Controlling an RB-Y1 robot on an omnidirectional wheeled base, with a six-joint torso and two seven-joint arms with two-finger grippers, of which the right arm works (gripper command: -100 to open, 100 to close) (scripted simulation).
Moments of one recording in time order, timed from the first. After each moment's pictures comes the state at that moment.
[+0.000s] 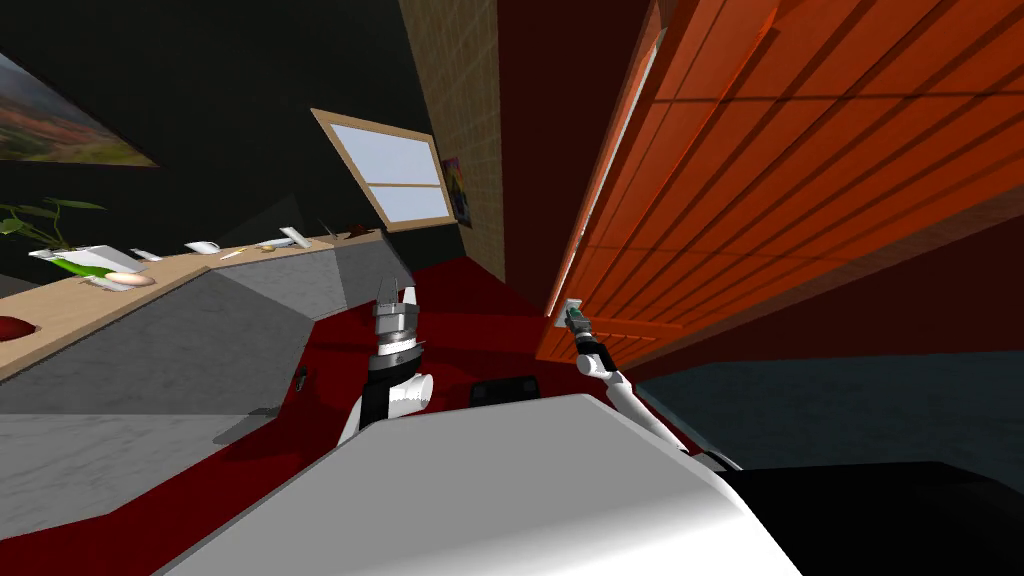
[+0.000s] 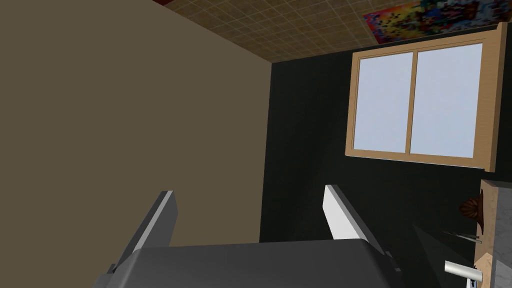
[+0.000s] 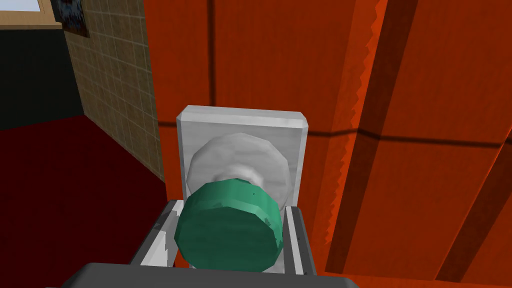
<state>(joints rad) 0.19 -0.49 0.17 -1.38 -0.88 -0.45 -1.22</state>
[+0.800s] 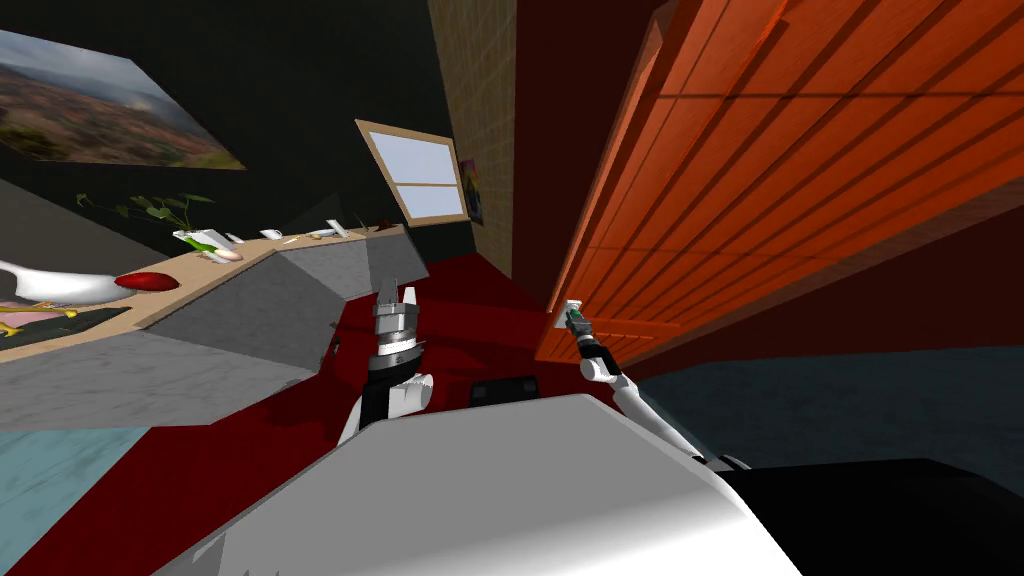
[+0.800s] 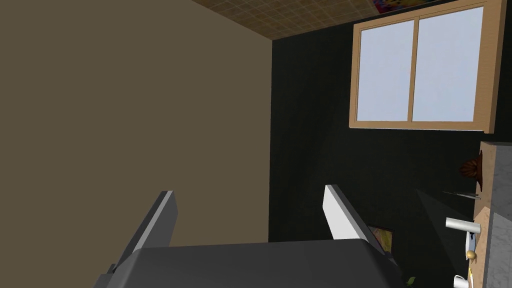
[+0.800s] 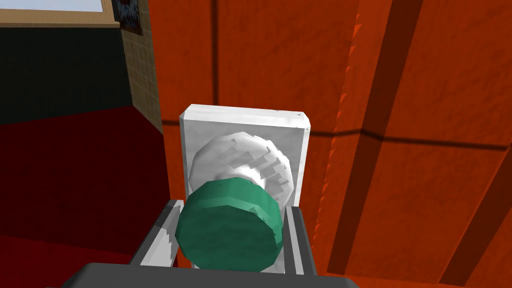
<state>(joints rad) 0.22 -0.56 0.22 -1.40 -0.87 -0.48 -1.28</state>
